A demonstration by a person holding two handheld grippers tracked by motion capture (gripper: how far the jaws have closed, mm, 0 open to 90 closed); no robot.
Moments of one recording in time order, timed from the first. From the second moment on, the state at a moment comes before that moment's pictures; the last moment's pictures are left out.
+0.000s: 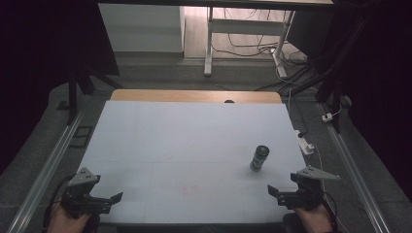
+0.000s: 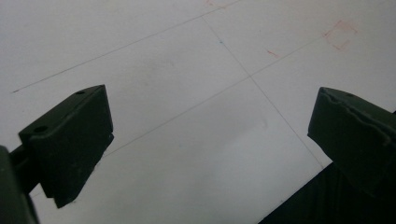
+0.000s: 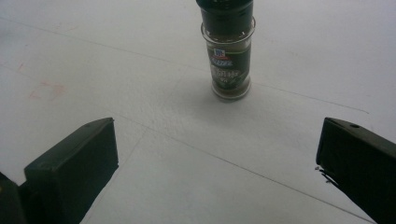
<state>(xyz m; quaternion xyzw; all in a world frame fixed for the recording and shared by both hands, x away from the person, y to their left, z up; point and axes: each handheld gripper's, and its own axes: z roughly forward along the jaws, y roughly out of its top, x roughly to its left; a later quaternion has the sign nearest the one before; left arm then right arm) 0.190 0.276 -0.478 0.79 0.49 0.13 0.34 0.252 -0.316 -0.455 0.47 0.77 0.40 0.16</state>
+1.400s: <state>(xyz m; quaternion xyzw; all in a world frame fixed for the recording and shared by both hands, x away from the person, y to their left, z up) 0.190 0.276 -0.478 0.79 0.50 0.13 0.34 0.267 -0.311 -0.452 0.43 0.79 0.40 0.16</state>
